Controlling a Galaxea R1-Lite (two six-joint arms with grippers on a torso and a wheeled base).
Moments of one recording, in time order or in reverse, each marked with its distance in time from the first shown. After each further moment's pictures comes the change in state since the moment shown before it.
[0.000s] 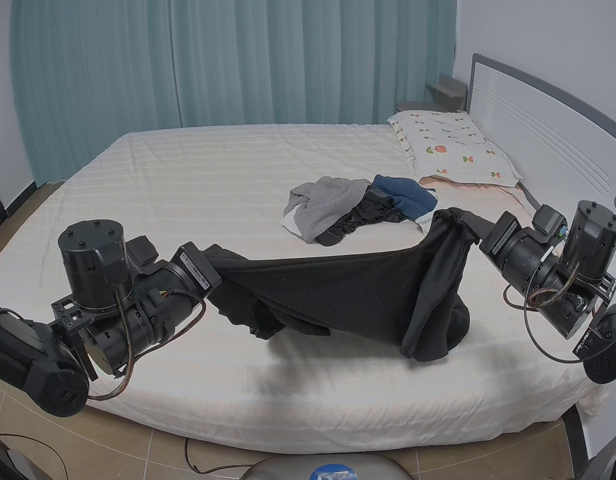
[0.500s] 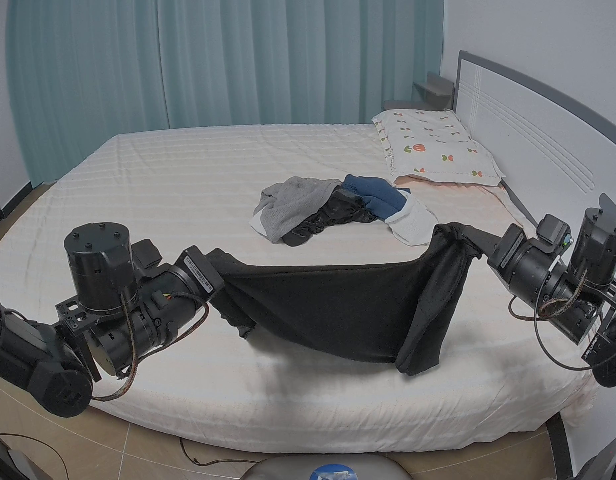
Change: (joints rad) left arm 0.000 0.016 0.000 0.001 -0.002 -0.004; right arm -0.024 -0.045 0.043 0.059 0.101 0.027
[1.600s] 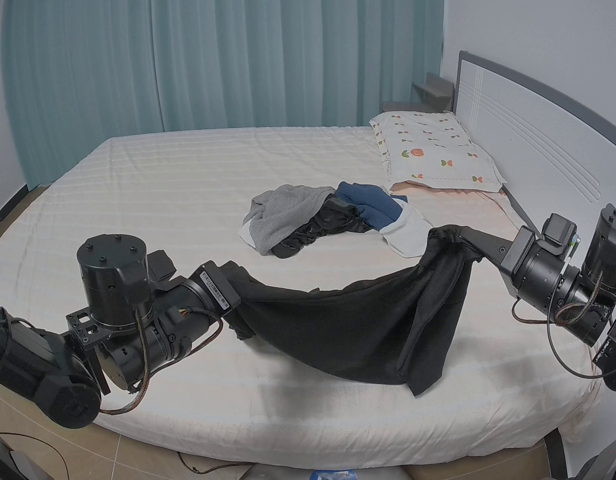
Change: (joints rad) left arm -0.069 0.013 0.010 0.011 0.041 0.027; right arm 0.000 -0.059 0.029 -0.002 0.144 0.024
